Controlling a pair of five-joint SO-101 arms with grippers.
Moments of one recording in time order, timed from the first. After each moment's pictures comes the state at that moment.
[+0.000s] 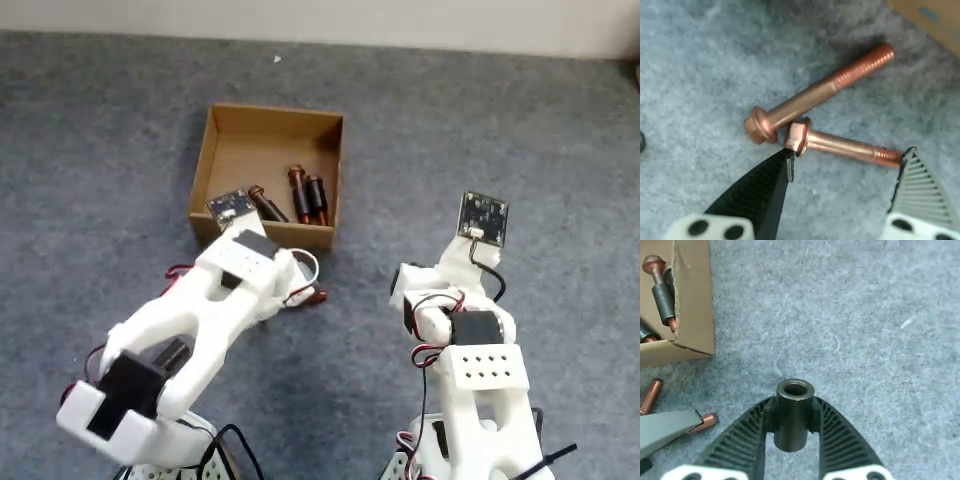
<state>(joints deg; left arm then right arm) 20.3 -2.4 39.5 58.3 60.9 -9.3 -52.3 65.1 48.7 -15.2</state>
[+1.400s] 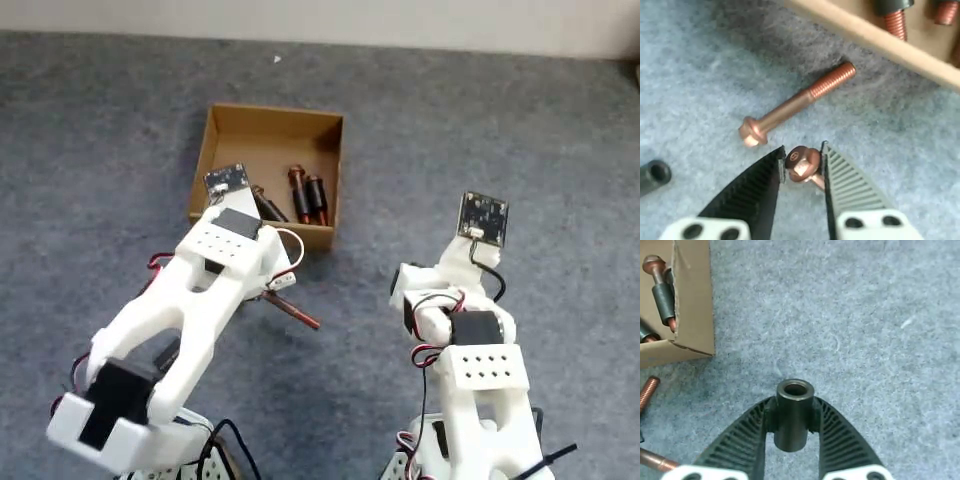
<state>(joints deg) 15.5 -5.3 33.7 64.7 48.4 -9.3 -52.3 65.1 48.7 -15.2</state>
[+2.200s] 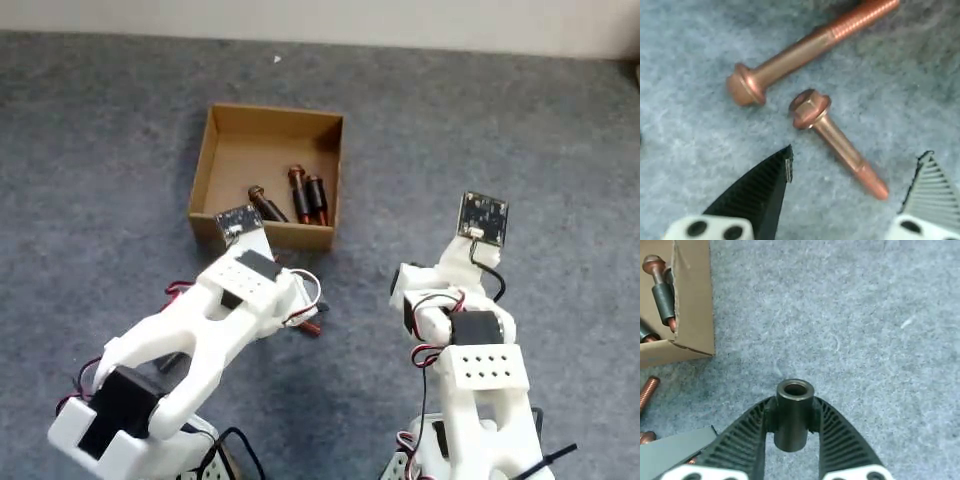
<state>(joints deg) 23.3 -7.0 47.3 55.0 59.0 -9.3 -52.3 65.1 48.7 -15.2</state>
